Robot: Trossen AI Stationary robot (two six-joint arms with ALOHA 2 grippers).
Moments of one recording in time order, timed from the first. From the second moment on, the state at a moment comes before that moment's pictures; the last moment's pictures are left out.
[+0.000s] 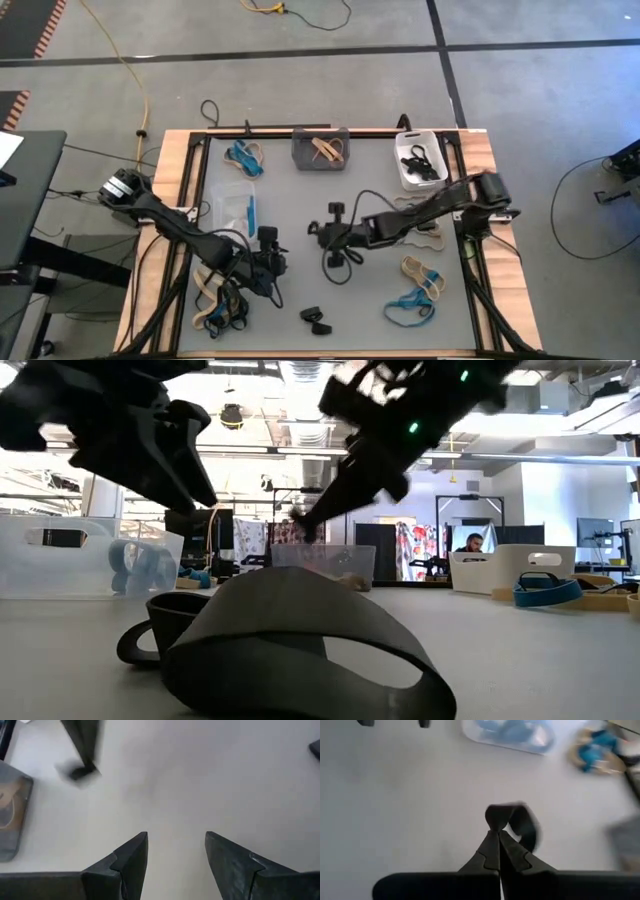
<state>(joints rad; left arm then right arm) -0.52 1.52 0.88 -0.38 -0.55 -0.20 0.19 1.80 1.10 -0.01 0.44 -0.12</state>
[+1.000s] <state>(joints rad) -0.46 1.53 0.88 -0.21 -0.52 -0.02 -0.26 1.33 1.08 -1.09 0.79 0.44</state>
